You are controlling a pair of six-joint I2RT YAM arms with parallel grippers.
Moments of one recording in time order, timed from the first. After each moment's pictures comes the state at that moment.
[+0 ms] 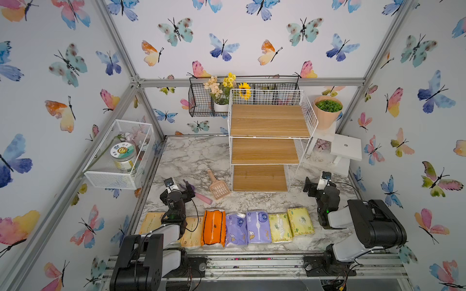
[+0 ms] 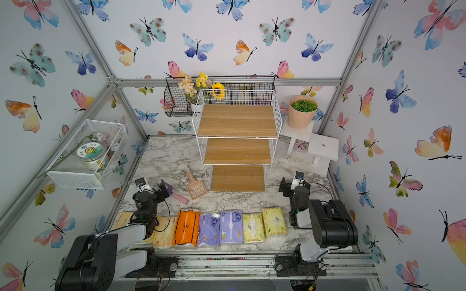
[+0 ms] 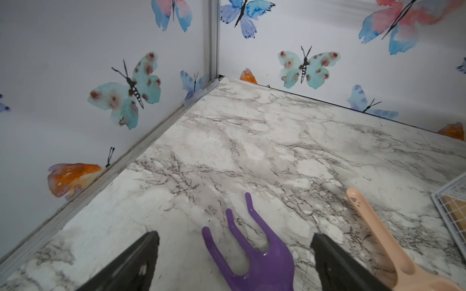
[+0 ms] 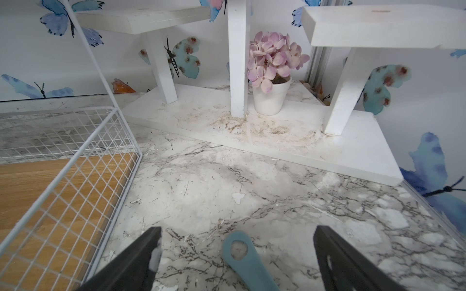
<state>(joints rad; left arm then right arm) -0.01 1.26 0.15 0.82 -0.25 -0.18 0.05 1.58 0.22 1.11 0.12 0.03</state>
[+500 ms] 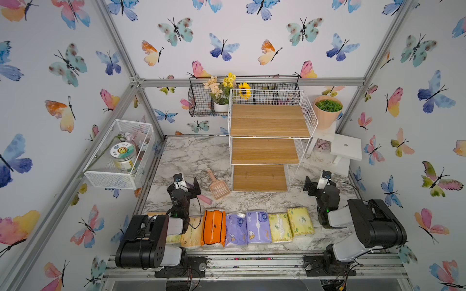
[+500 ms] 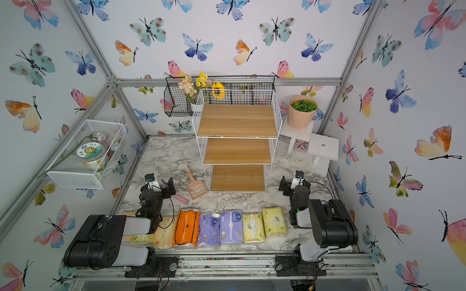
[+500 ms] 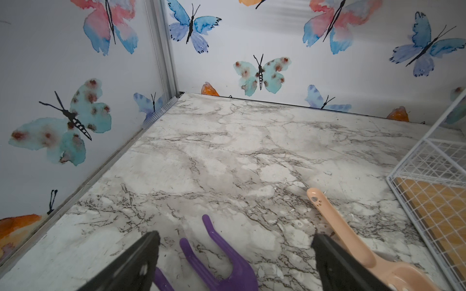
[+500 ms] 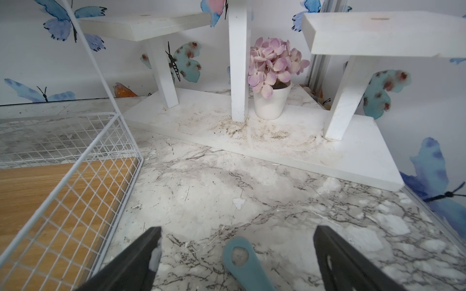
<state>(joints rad) -0.06 1.40 0.19 1.00 -0.19 -0.09 0.05 1.58 0.23 1.11 0.12 0.03</state>
